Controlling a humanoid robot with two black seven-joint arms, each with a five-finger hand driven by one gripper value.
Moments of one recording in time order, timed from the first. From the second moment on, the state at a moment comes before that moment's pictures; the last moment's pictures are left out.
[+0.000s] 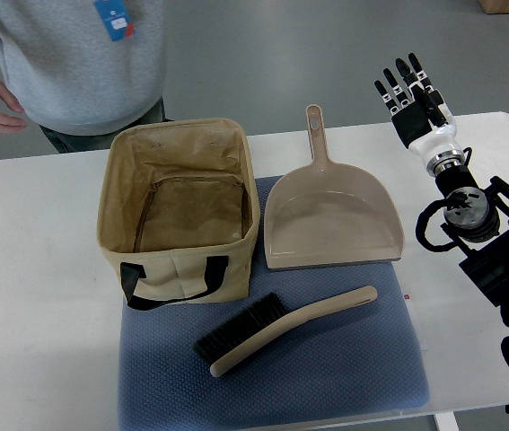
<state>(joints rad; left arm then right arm) 0.03 0.00 -0.14 -0.16 -0.07 0.05 0.14 0.70 -0.12 1.08 0.62 0.02 0.32 0.31</state>
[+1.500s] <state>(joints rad) 0.02 0.00 -0.13 -0.18 -0.06 0.05 0.14 1.25 -0.88 0.11 1.57 -0.82 0.33 0.15</state>
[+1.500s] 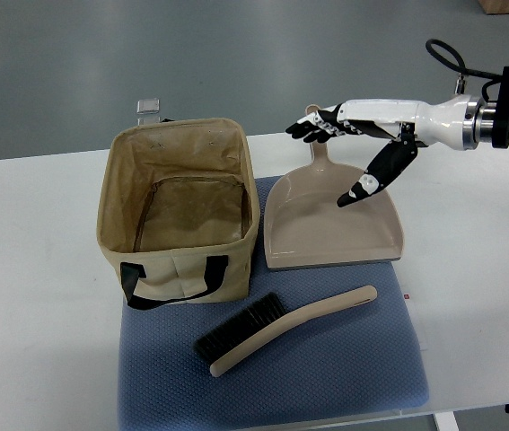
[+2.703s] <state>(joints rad) 0.02 0.00 -0.13 -0.18 -0.06 0.05 0.14 0.90 -0.74 0.01 1.52 -1.07 0.13 0.28</state>
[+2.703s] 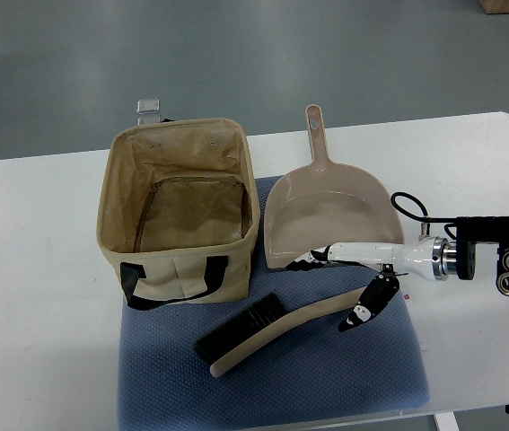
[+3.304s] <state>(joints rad) 0.02 0.00 -0.13 -0.18 -0.06 0.04 0.14 0.80 -0.69 0.01 1.43 -1.21 0.02 0.32</state>
